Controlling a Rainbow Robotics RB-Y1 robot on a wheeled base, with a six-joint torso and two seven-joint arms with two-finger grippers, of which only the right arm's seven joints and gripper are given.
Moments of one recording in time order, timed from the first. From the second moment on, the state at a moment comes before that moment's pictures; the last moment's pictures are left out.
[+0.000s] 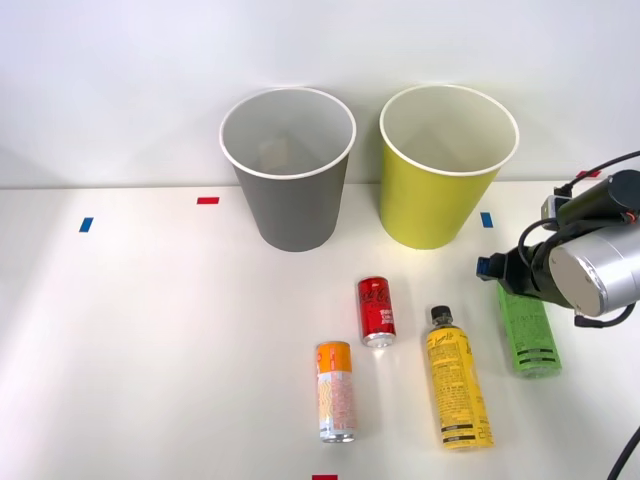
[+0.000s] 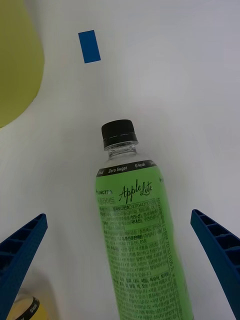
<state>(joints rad) -0.28 -0.52 0.12 -2.00 -0.28 1.61 0.98</state>
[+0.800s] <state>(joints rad) -0.36 -0.48 0.18 -1.79 -0.19 1.58 1.03</state>
